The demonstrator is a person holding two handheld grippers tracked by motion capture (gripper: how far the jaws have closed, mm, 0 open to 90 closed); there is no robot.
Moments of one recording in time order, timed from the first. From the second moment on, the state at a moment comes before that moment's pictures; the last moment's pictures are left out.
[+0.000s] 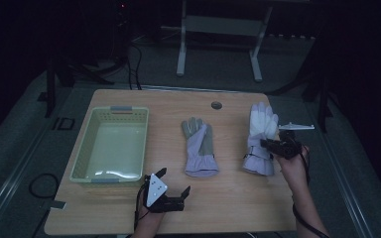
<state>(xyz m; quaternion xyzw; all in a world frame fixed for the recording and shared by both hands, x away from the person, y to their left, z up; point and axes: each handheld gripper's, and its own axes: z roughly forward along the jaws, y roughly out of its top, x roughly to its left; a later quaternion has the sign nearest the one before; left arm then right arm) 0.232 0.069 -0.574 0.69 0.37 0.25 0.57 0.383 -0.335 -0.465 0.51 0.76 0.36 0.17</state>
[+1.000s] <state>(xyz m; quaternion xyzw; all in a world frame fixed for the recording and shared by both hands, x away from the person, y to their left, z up) 0.232 0.070 -0.575 0.69 0.38 0.25 0.57 0.367 -0.201 -0.387 0.45 0.78 0.39 0.16</state>
